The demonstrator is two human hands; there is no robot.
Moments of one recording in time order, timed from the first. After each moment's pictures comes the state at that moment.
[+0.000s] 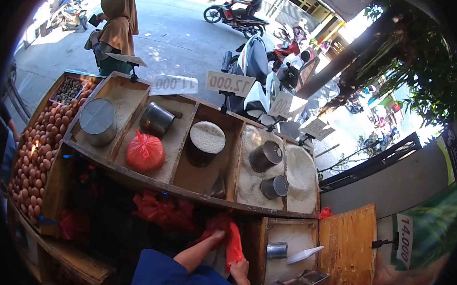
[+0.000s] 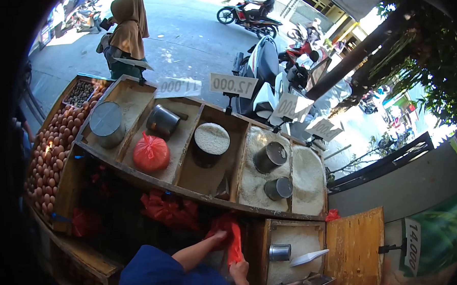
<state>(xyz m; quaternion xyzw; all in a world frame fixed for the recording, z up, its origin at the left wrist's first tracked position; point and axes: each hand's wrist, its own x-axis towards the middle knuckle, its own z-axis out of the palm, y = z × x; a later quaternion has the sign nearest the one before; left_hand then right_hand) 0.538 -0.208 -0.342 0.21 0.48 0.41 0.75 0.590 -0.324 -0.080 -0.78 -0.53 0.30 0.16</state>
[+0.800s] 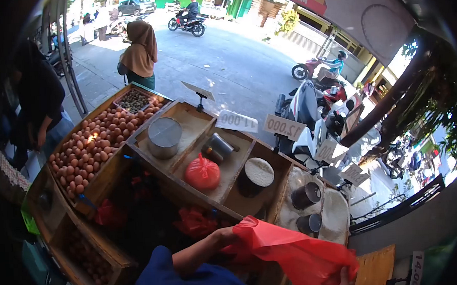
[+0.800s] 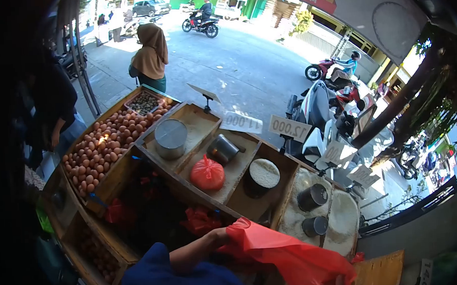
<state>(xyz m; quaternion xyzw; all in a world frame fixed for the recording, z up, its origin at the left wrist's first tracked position) 0.301 -0.210 0.068 0.44 0.06 0.39 0.81 0.654 -0.226 0.204 -0.67 -0.51 0.36 0.40</state>
